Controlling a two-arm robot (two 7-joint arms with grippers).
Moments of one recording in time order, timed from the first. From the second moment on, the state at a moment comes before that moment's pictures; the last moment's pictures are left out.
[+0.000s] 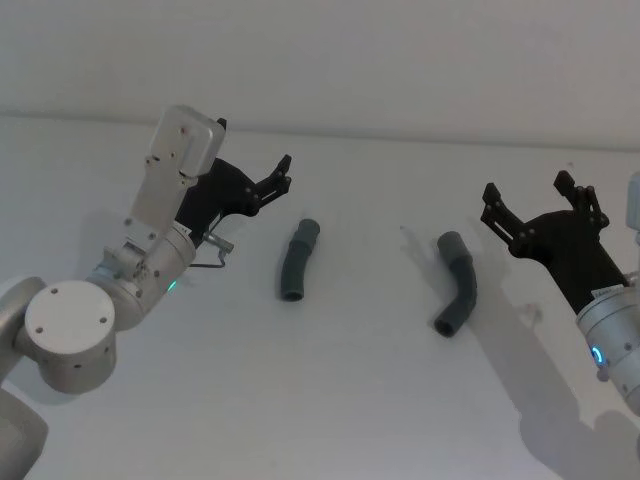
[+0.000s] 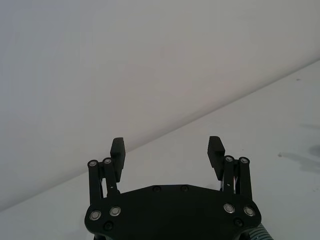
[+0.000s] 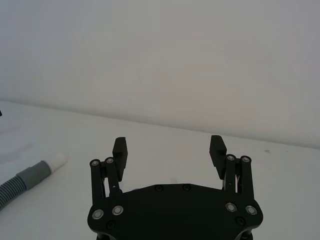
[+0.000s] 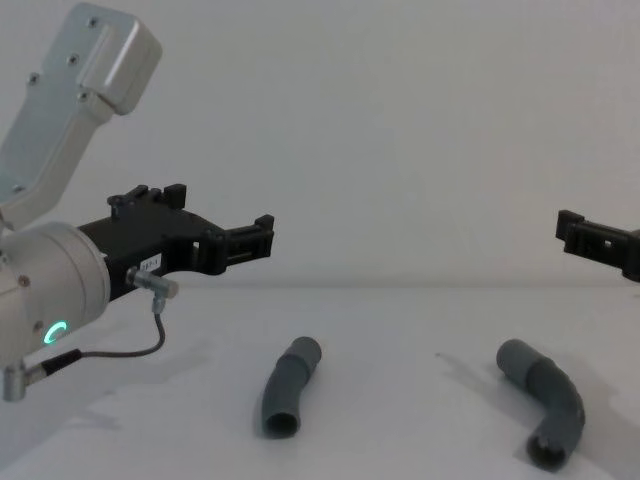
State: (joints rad) left arm -0.24 0.38 0.45 -1.63 -0.20 0.01 -0.01; right arm -0.01 0.34 -0.23 -1.77 0.29 0.03 0.07
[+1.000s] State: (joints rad) left arm -0.24 0.38 0.45 -1.63 -0.20 0.01 -0.01; right arm -0.01 0.34 -0.23 -1.77 0.29 0.03 0.07
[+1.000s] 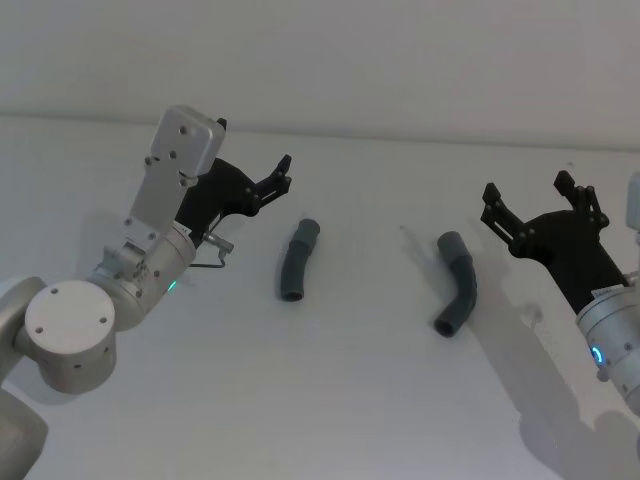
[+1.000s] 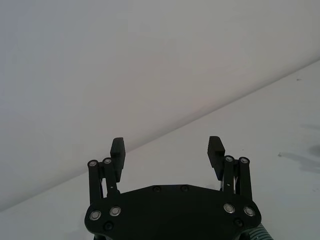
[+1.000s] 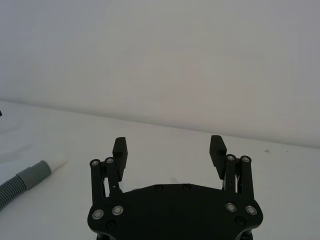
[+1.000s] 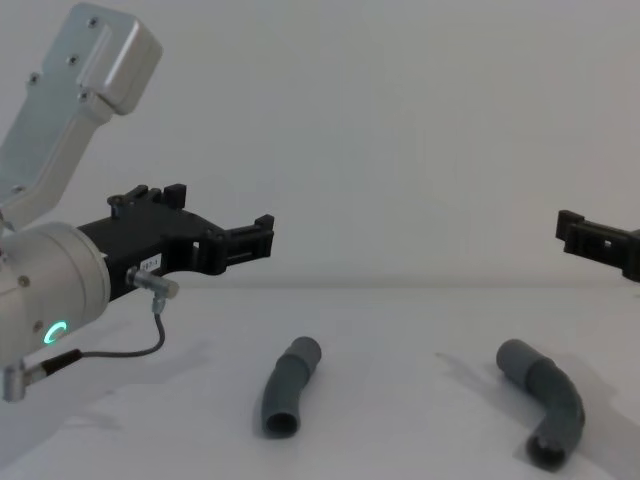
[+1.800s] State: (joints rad) left arm -0.24 0.38 0.45 -1.63 -0.20 0.01 -0.01; right arm -0.01 0.34 -0.23 -1.77 0.29 0.03 0.07
